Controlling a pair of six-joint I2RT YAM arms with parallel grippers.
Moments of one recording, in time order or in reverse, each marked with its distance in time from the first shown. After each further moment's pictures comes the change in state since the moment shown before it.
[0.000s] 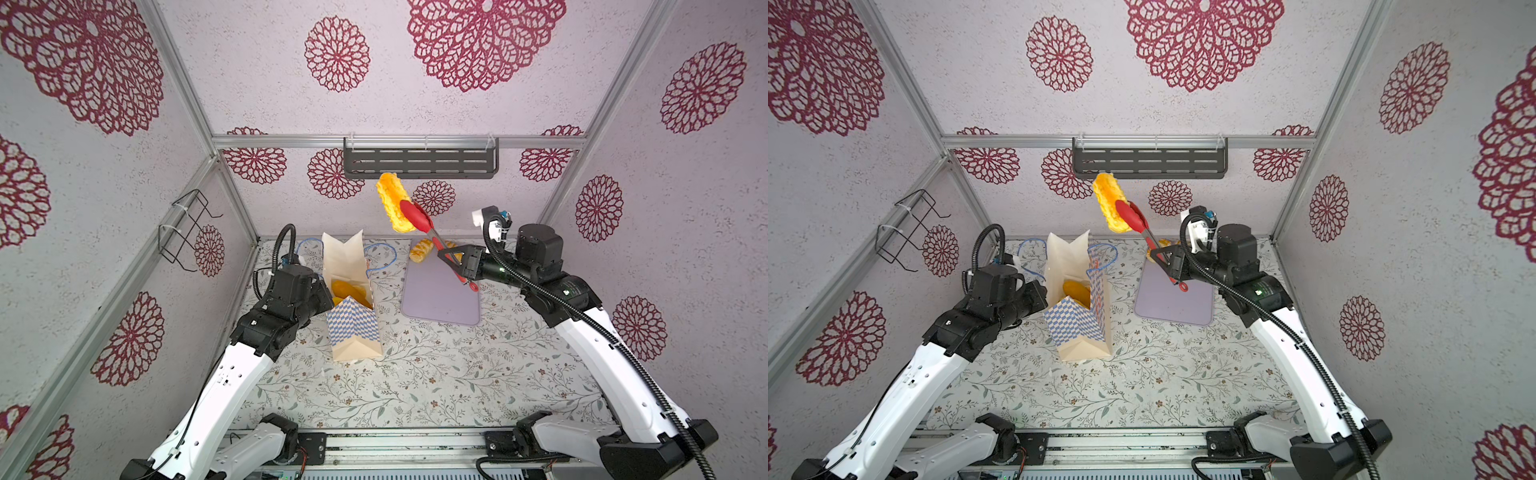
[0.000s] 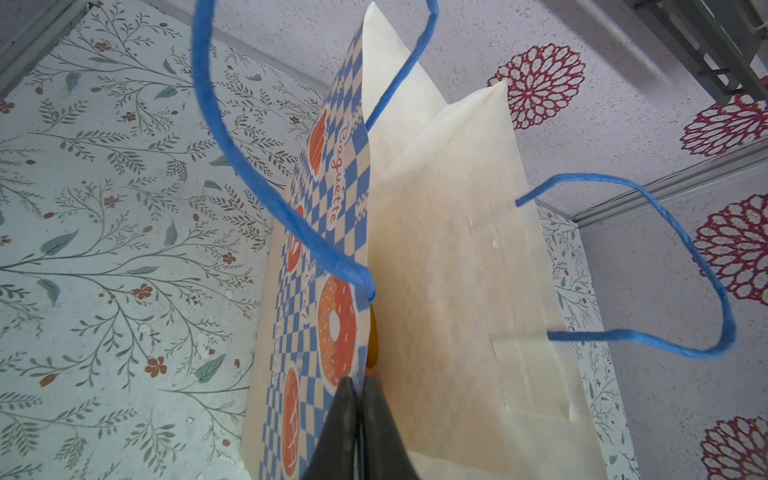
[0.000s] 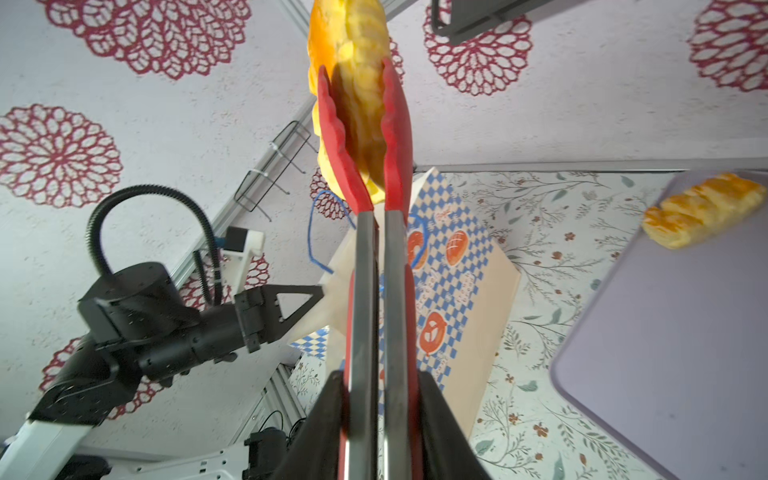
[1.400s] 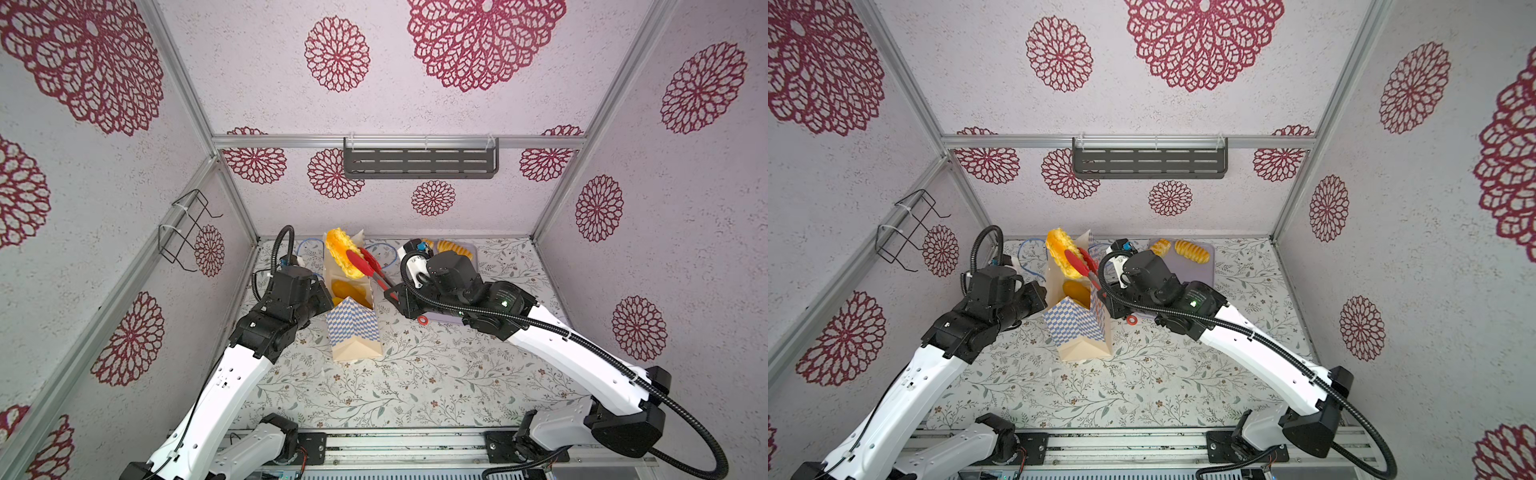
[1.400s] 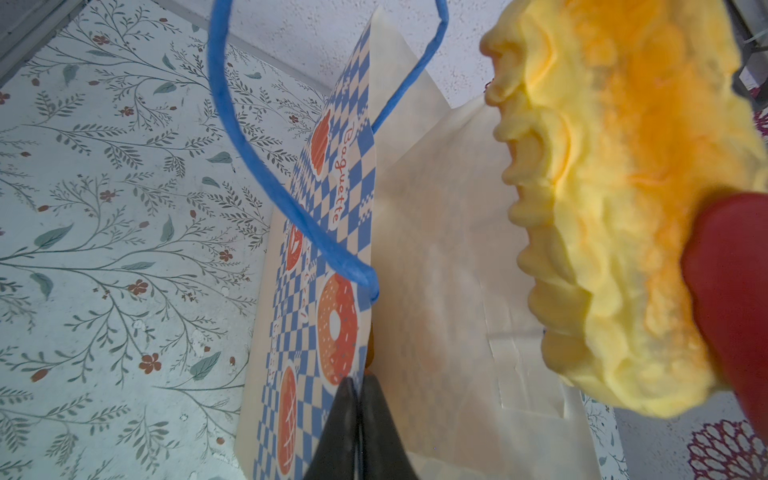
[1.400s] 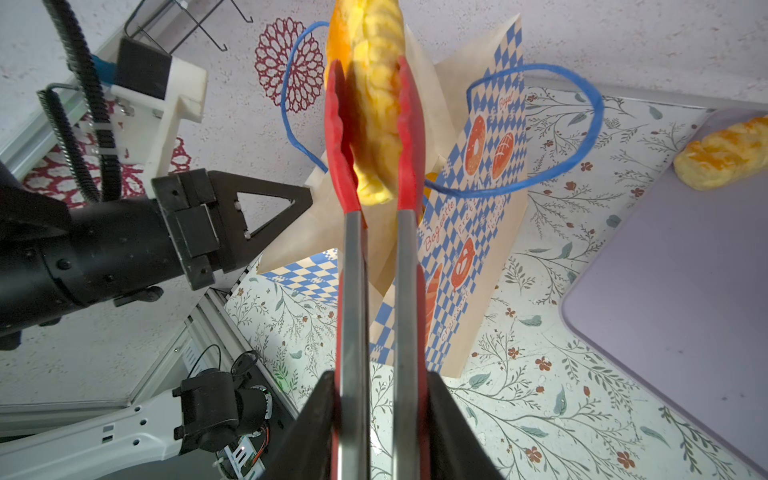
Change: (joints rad) left arm 0.000 -0.014 -0.011 0.006 0.003 -0.020; right arm 0.504 0.205 0.172 -0.258 0.533 -0.053
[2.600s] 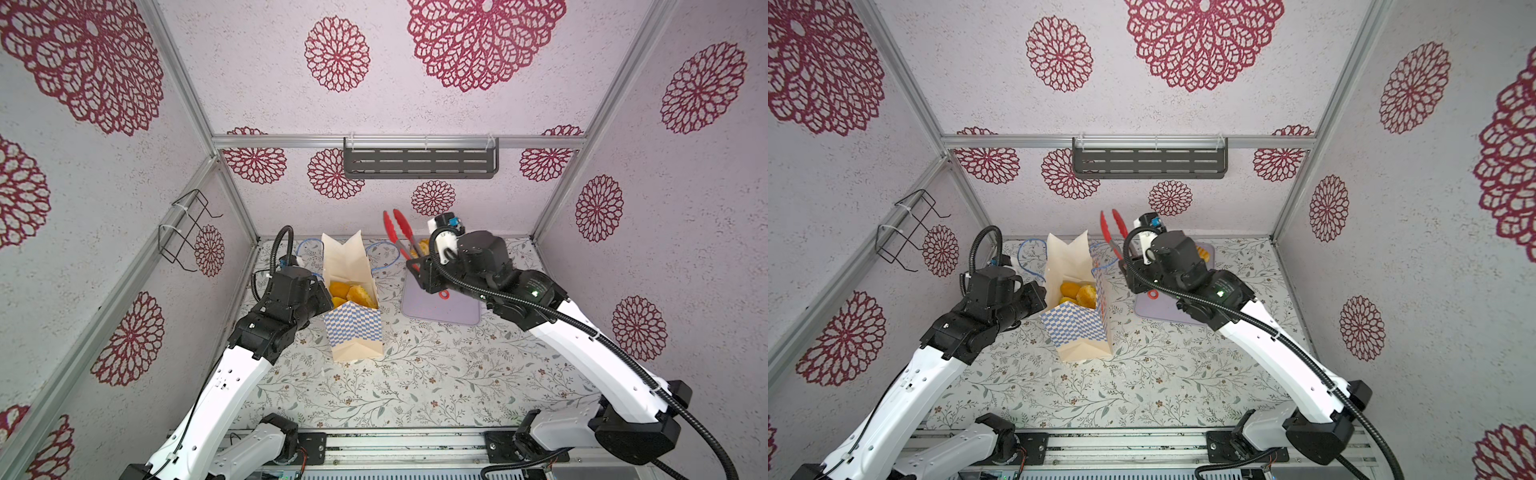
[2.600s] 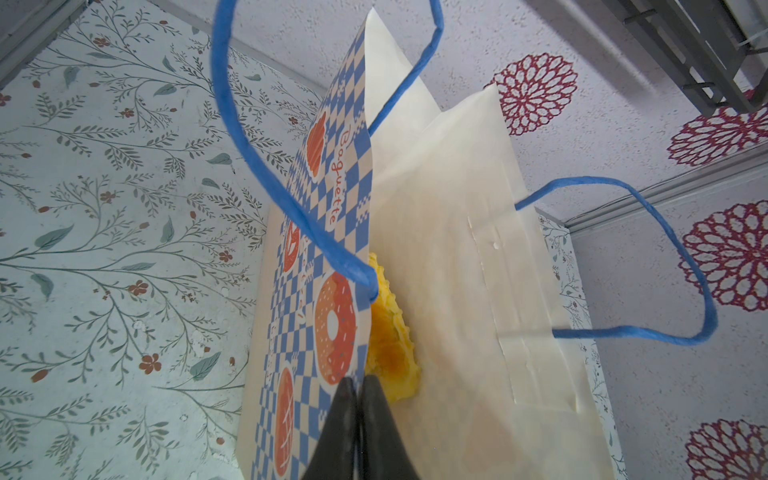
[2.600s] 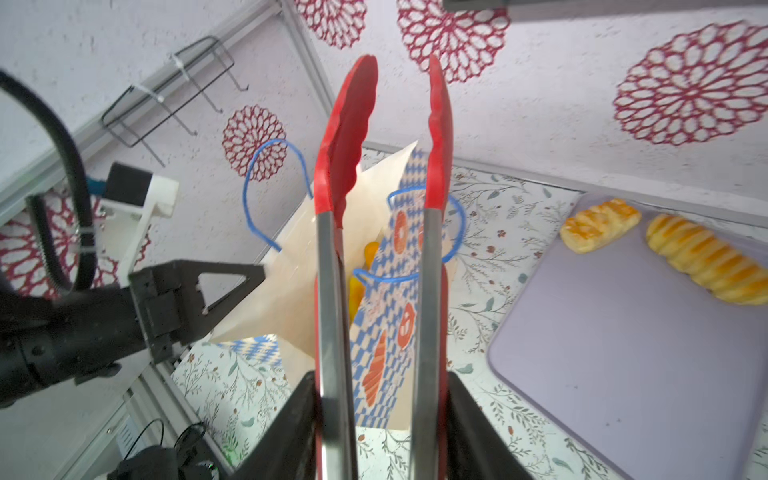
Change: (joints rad) left arm 0.000 -0.007 -0.002 0.000 0.000 0.001; right arm -0.173 -0.069 0.064 0.008 0.082 -0.092
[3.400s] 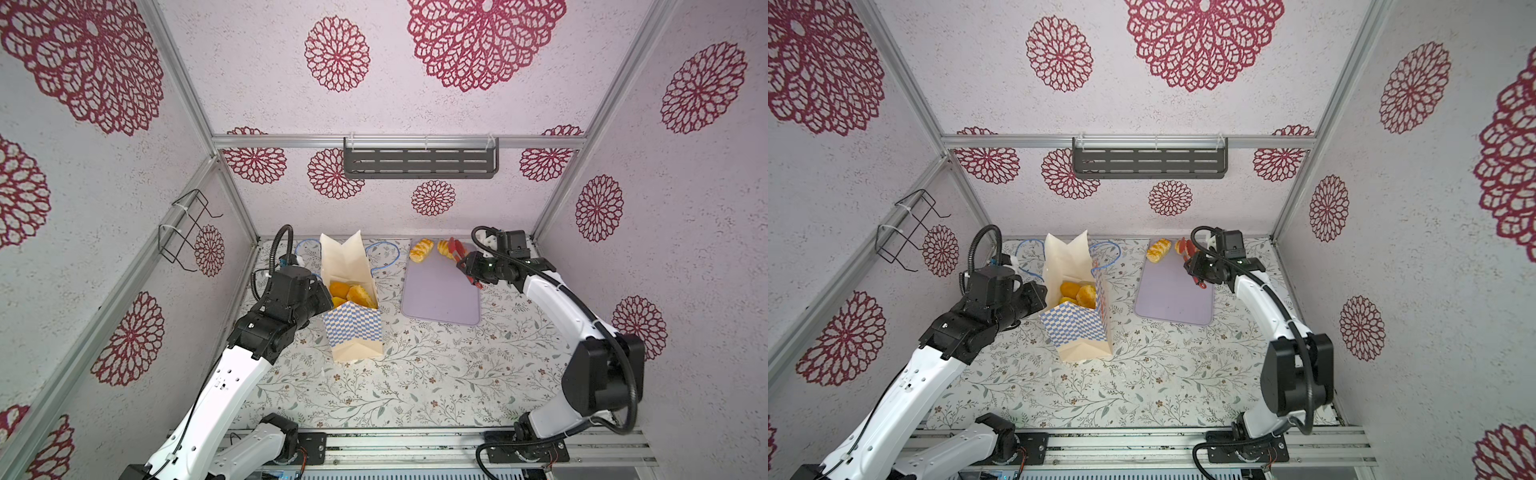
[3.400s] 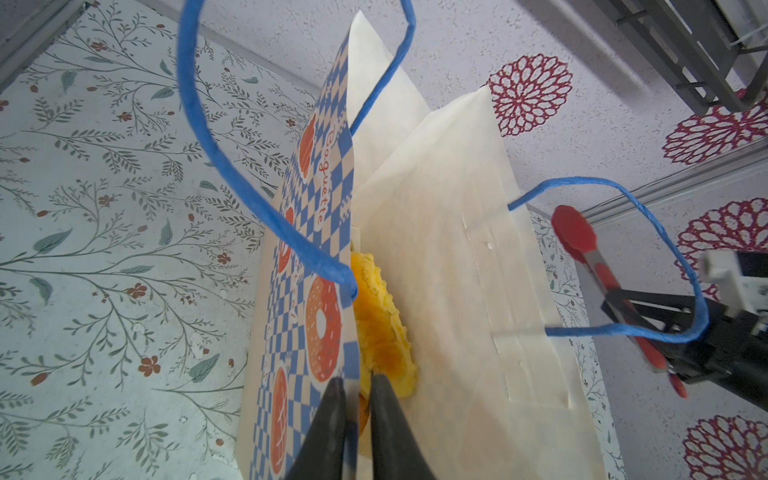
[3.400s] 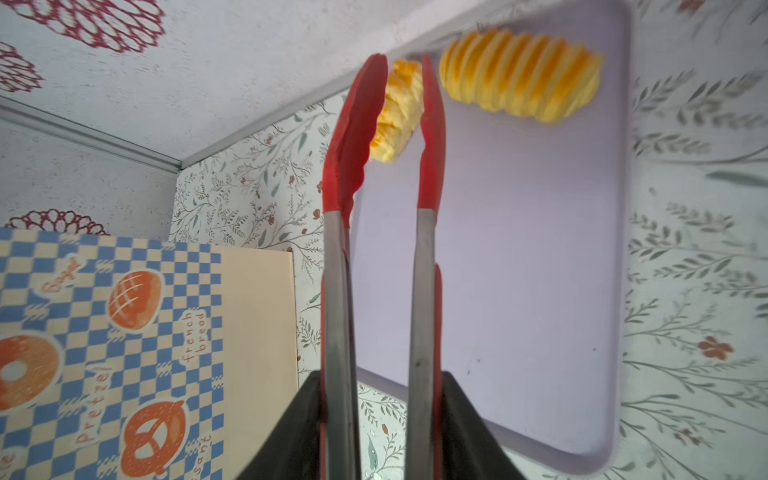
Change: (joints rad) left arm 0.000 -0.001 0.009 -0.004 0.004 0.007; right arm -0.621 0.271 -0.317 0.214 -0.436 0.099
